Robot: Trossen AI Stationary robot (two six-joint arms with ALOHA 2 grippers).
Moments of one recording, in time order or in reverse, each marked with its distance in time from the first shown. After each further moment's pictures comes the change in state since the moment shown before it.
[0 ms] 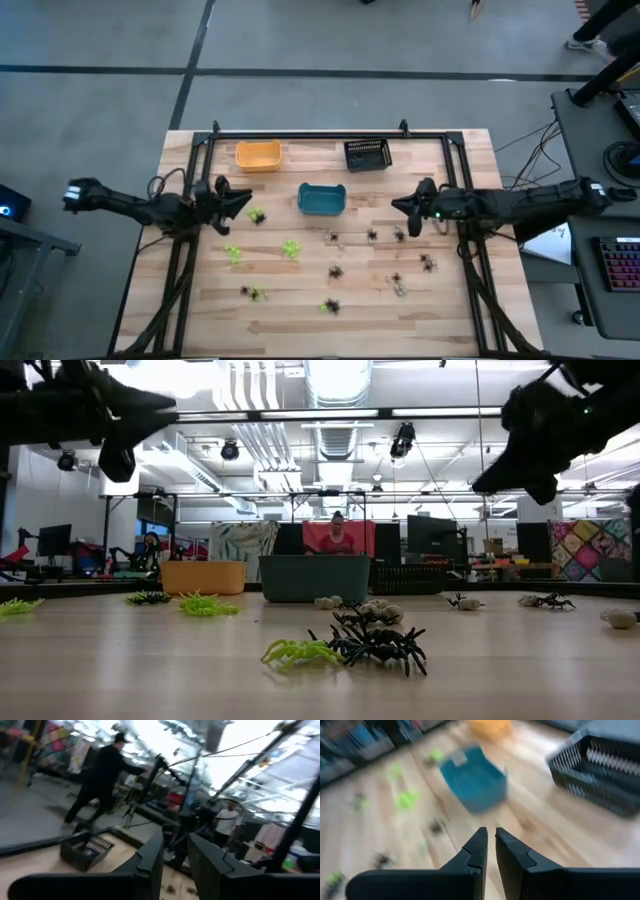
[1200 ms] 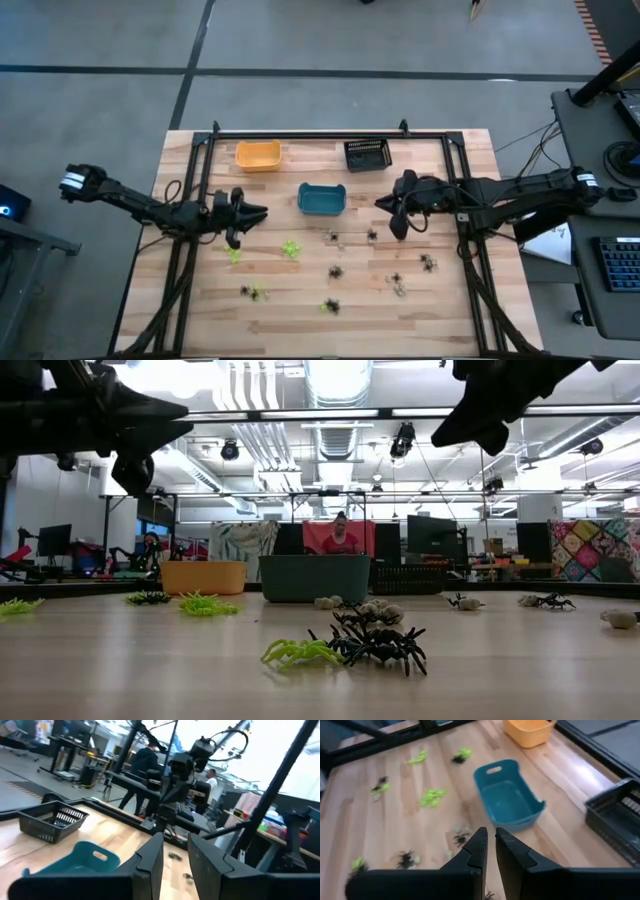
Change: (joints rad) left arm -0.049 0.390 0.000 0.285 0.128 -0.018; right arm 0.000 0.296 0.372 -0.112 -0.119 -0.188
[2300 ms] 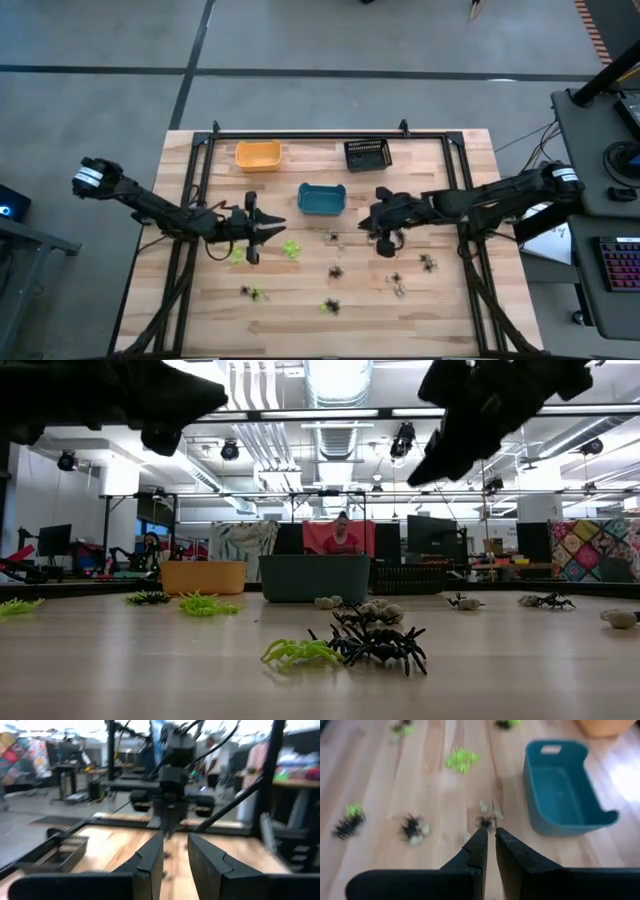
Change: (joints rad) left arm -0.083 0.302 0.224 0.003 -0.068 0.344; right arm 0.056 0.297 -0.002 0.194 -0.109 -0.224
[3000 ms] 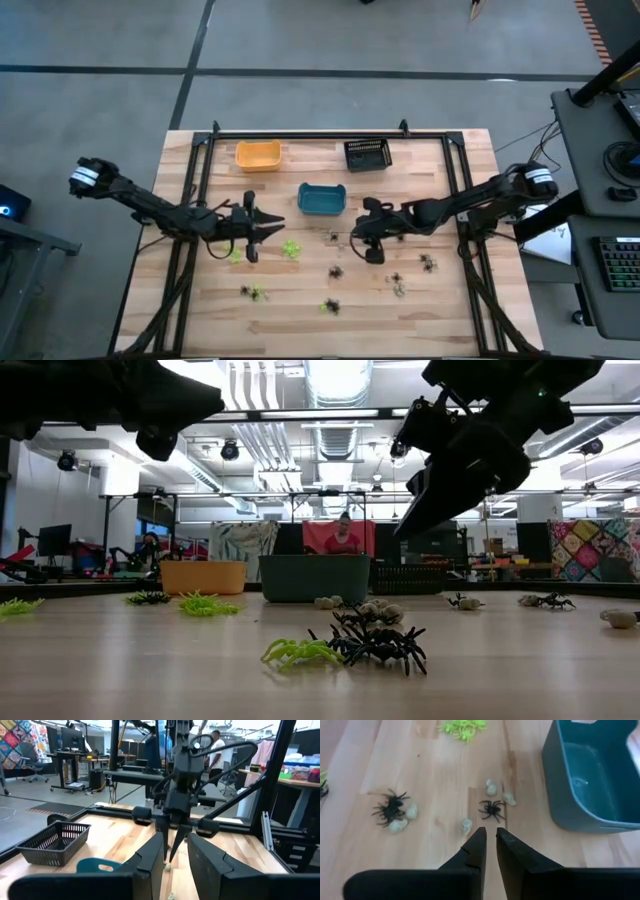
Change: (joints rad) left arm 0.000 -0.067 0.002 -0.101 -0.008 -0.074; right arm 0.008 0.219 0.000 0.132 0.011 -0.055
